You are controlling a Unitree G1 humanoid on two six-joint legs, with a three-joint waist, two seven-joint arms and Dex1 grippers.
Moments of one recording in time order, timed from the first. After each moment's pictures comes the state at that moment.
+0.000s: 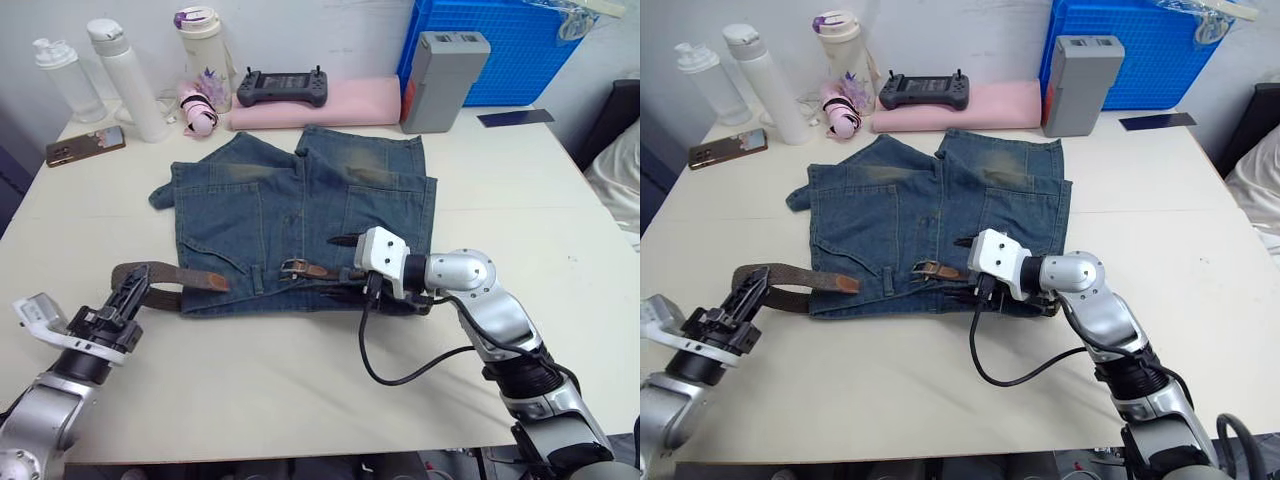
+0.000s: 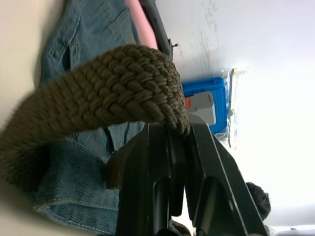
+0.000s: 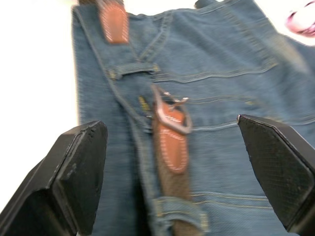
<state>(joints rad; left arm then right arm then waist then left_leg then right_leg) 0.24 0.45 0.56 -0.38 -1.93 0.61 0.14 -0.54 -0.47 0.27 -0.18 0.14 0.36 0.98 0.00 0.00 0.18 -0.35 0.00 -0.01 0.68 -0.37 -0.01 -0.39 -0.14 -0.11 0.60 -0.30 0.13</state>
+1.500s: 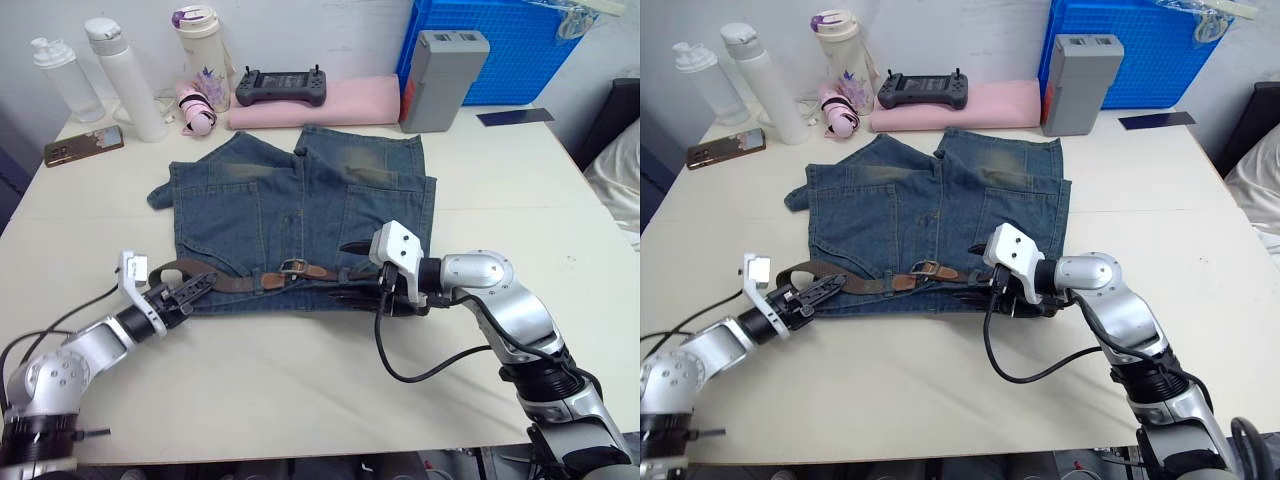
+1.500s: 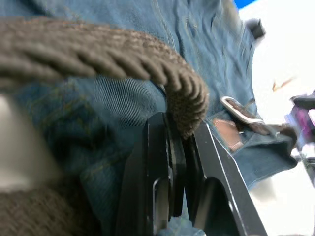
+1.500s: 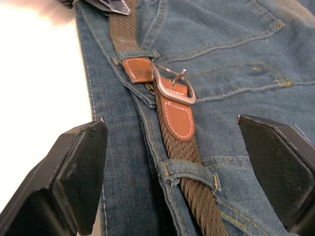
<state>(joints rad) -0.23 0.76 0.24 0.11 -1.09 0.83 -0.52 -0.53 -0.53 0.24 -0.22 0.21 0.46 0.97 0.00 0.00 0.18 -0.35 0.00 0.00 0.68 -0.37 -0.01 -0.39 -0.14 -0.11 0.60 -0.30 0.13</state>
